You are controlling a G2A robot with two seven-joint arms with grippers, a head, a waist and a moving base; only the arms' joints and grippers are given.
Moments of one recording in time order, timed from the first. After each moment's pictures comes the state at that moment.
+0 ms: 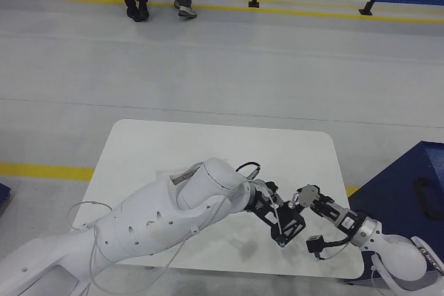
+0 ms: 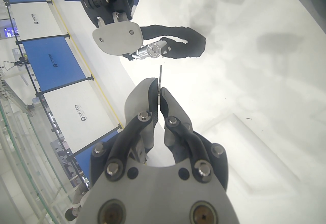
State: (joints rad) left arm 0.34 -1.31 -0.42 -1.65 1.82 -1.01 -0.21; right arm -1.63 -0.72 1.53 -1.85 -3.07 0.33 -0.41
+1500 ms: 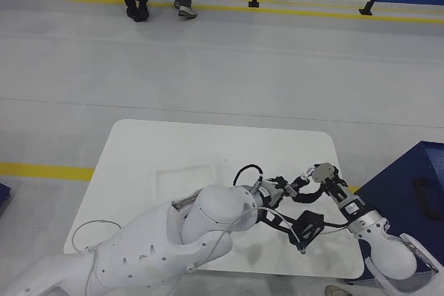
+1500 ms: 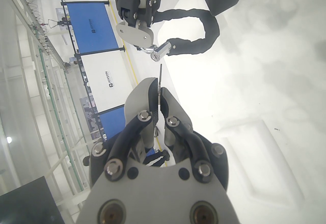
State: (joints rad) left arm 0.49 -1.32 -0.49 -1.86 1.88 -0.82 -0.50; right arm -1.59 -0.60 1.40 -1.93 -3.07 0.11 0.10
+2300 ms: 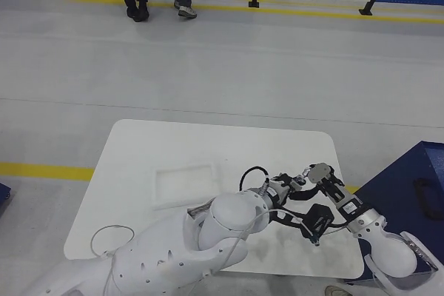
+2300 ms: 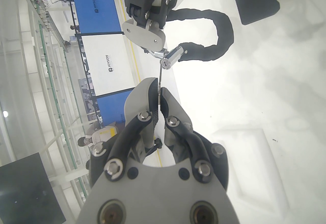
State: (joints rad) left arm 0.54 -1.40 -0.47 -1.80 1.91 -0.72 -0.64; right arm -1.57 -0.62 1.40 -1.92 -3.07 0.15 0.03
